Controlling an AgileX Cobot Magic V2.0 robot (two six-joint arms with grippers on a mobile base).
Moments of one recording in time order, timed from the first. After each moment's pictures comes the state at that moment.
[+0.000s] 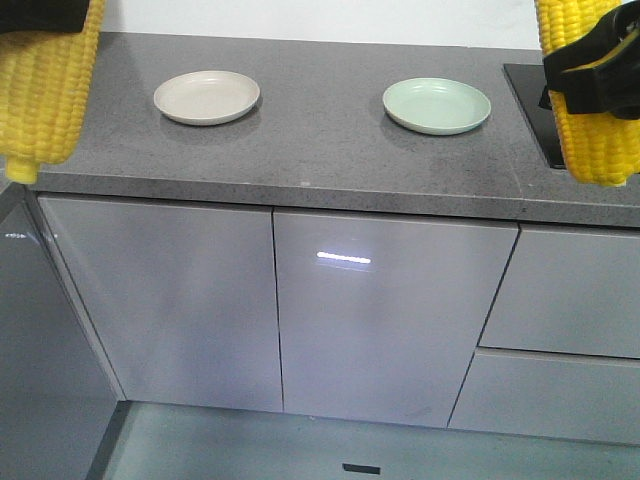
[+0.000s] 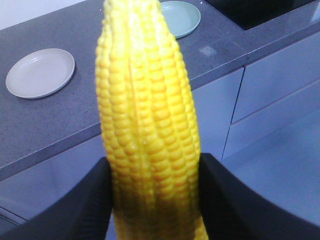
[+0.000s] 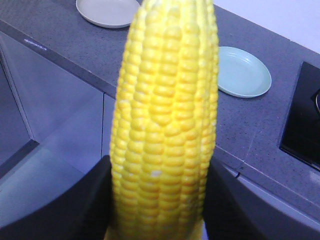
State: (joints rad) left arm -0.51 1.27 -1.84 0.03 1.24 0.03; right arm 0.40 1.15 -1.52 -0.15 1.00 -0.12
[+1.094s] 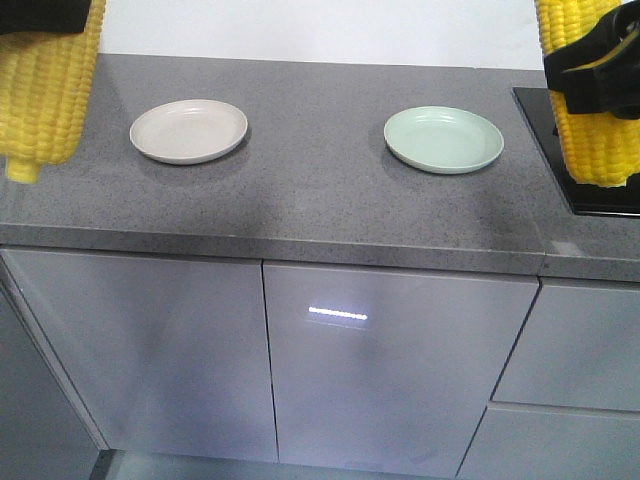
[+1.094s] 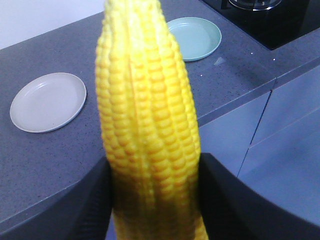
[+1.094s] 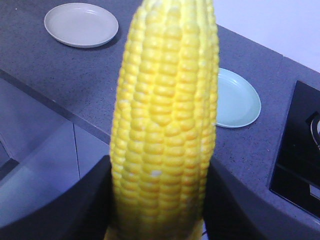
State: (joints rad) left arm -0.51 1.27 -1.84 0.03 1.24 0.03; right arm 0.40 1.15 -1.52 -0.15 1.00 -0.12
